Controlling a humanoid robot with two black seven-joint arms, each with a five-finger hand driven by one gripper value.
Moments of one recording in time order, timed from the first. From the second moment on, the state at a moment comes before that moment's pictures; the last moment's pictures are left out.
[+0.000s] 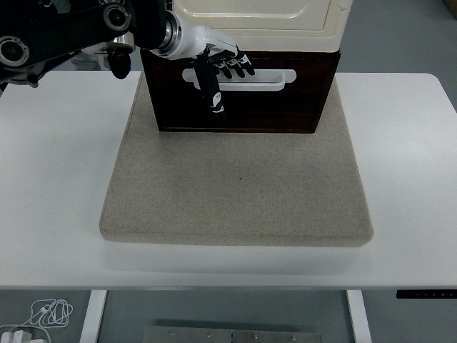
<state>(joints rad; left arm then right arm) -1.58 0.42 -0.14 -1.22 0.67 -0.37 0.58 0.00 0.00 0.13 0.10 -0.18 0.10 0.04</state>
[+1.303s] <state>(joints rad) -1.57 0.42 -0.13 -1.24 0.67 -0.39 0.58 0.00 0.00 0.13 0.10 -0.18 0.10 0.04</state>
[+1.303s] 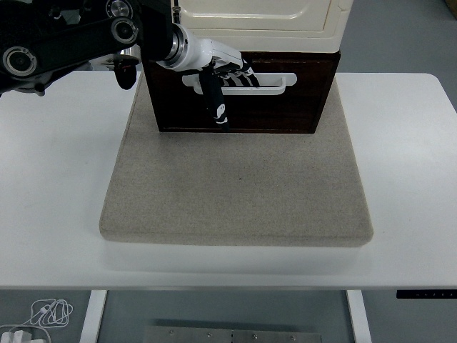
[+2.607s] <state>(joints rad) -1.60 0.48 -0.14 -1.30 0.60 -0.53 0.58 0.00 0.00 0.13 0.10 -0.18 0.10 0.04</state>
